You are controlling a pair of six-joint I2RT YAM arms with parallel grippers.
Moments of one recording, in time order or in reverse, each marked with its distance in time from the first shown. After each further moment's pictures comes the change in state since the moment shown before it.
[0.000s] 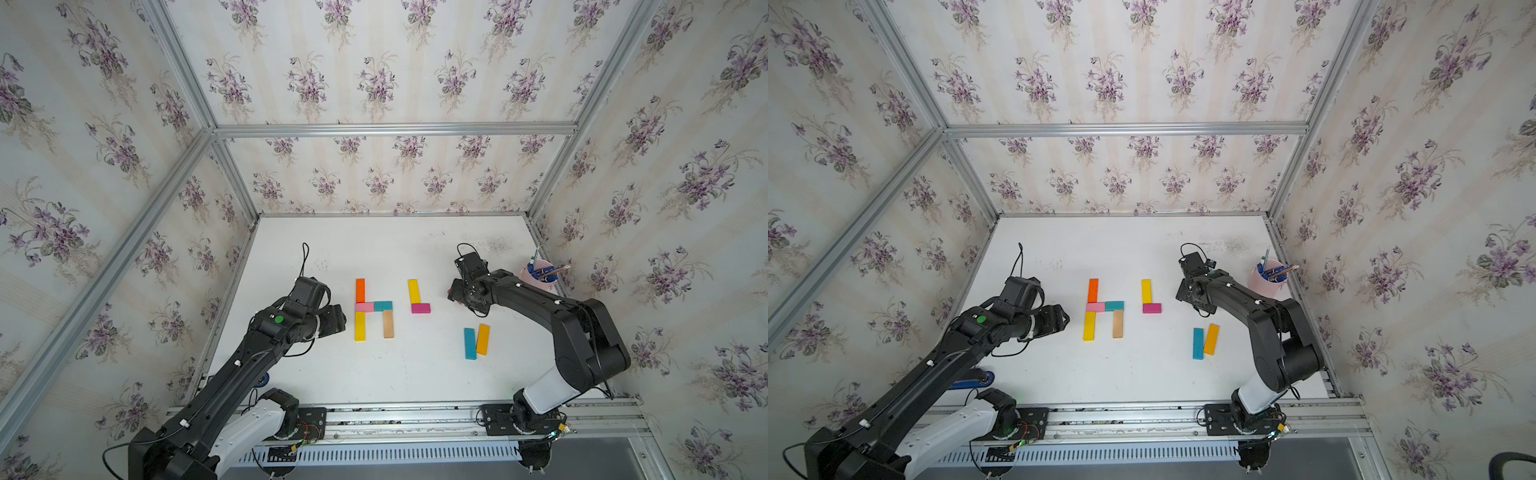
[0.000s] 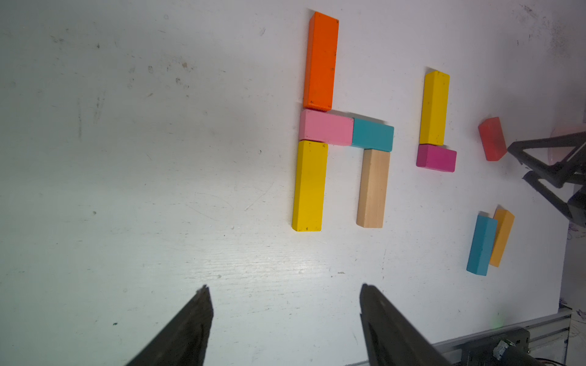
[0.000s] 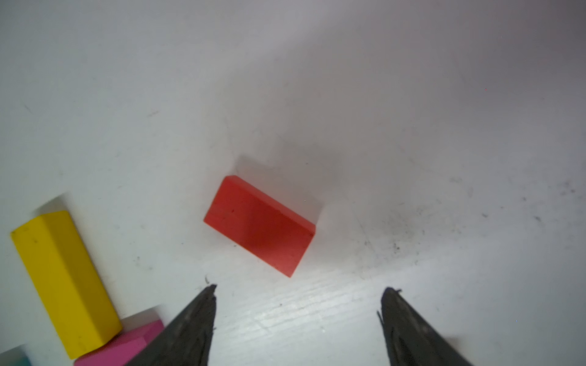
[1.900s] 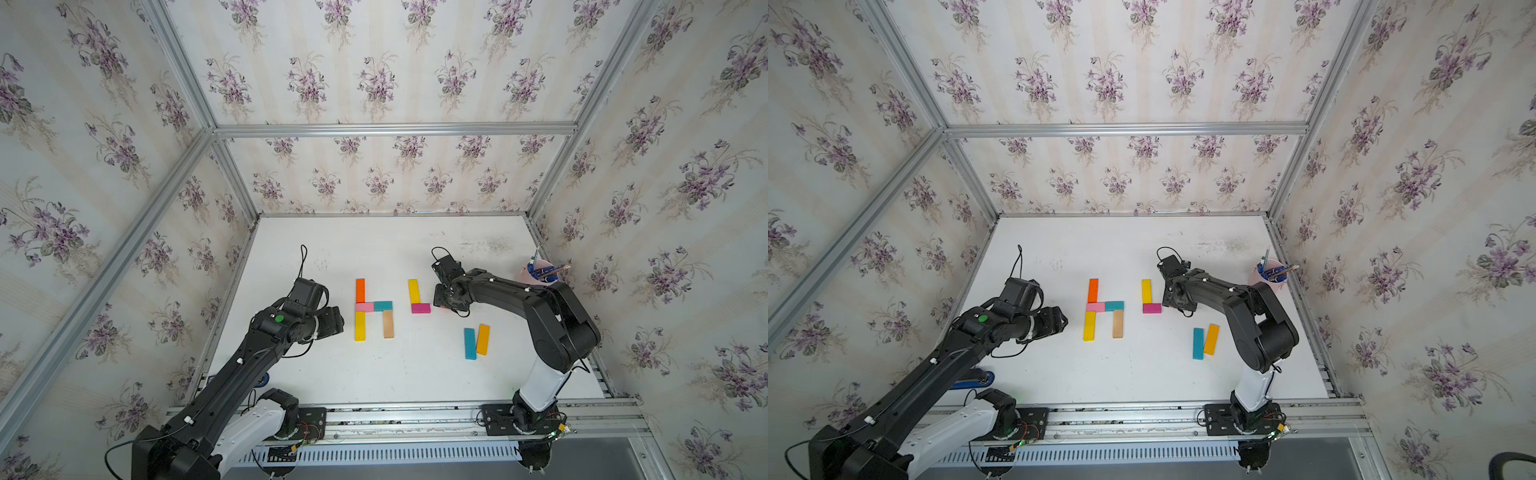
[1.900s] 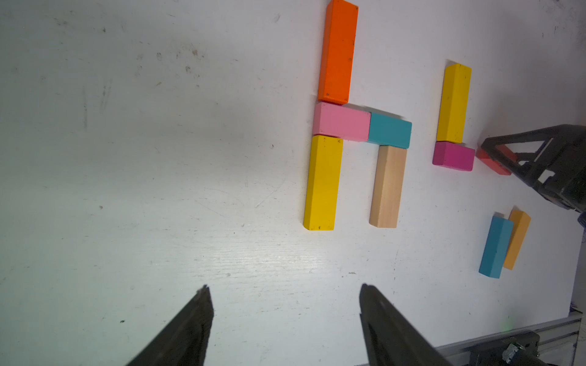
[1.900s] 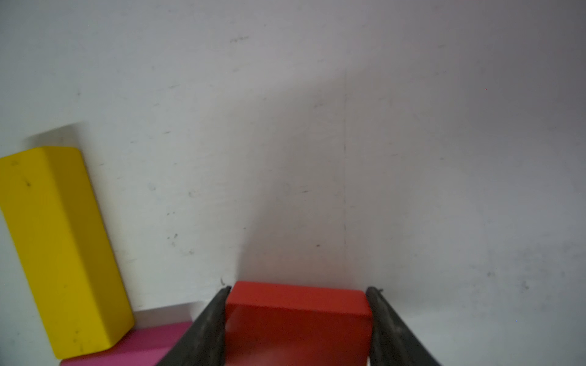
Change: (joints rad) left arm 0.033 0.011 -0.023 0.000 0.015 0.020; right arm 0.127 0.166 0.082 0.024 0.014 -0.101
